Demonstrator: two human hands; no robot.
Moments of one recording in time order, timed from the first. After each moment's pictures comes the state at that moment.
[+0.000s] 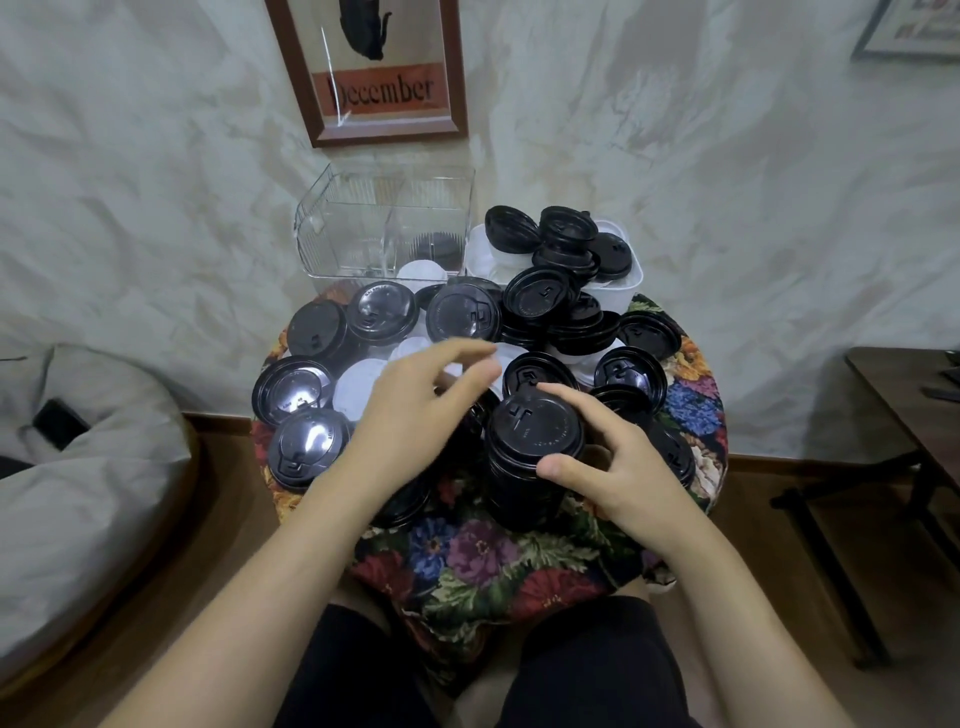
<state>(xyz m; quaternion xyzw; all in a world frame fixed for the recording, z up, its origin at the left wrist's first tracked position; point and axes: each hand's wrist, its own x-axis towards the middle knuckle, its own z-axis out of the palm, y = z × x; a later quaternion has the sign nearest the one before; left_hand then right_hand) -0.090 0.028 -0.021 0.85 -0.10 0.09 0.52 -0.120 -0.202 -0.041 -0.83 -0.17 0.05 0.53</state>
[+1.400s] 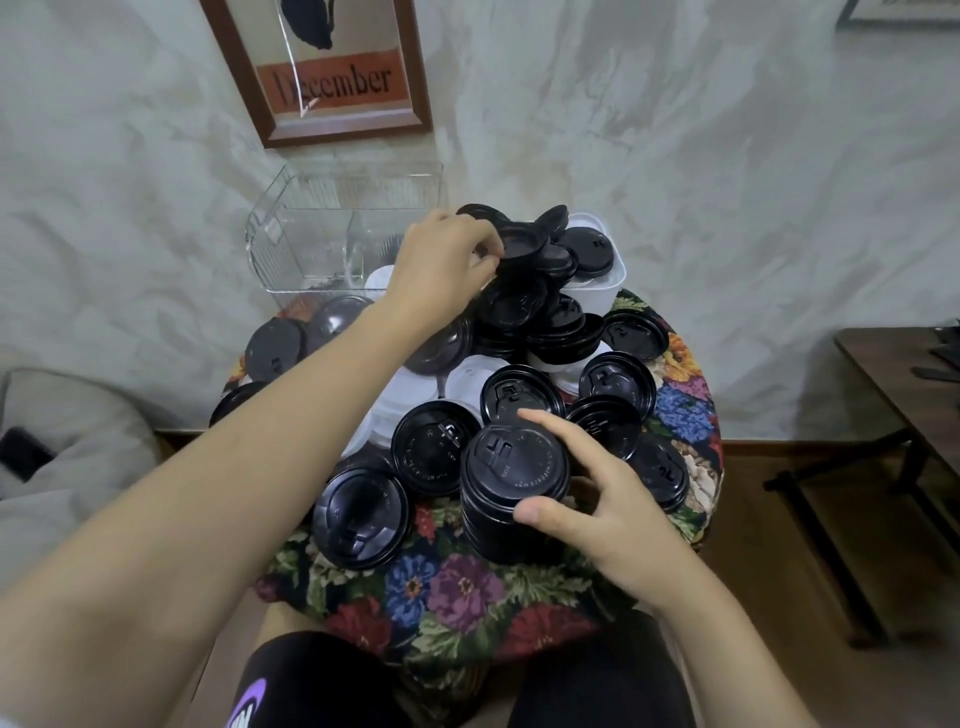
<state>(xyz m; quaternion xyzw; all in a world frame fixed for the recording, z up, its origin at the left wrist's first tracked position) 0.092 -0.004 0.014 0.93 -0.21 0.22 0.22 -0.123 -0.202 -0.046 -0.81 -0.15 0.06 0.56</state>
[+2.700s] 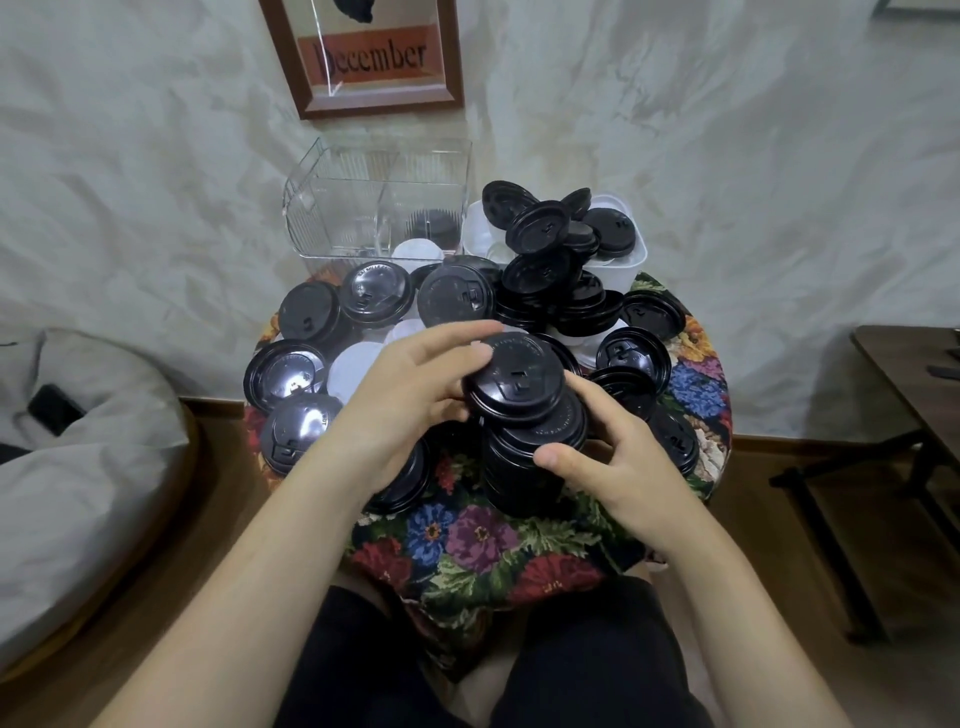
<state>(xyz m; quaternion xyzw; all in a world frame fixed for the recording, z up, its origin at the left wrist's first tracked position) -0.099 0.025 -0.004 0.66 -0.03 -0.09 0.75 -0.124 -0.199 -0.047 -0.81 -0.17 0.05 0.56</state>
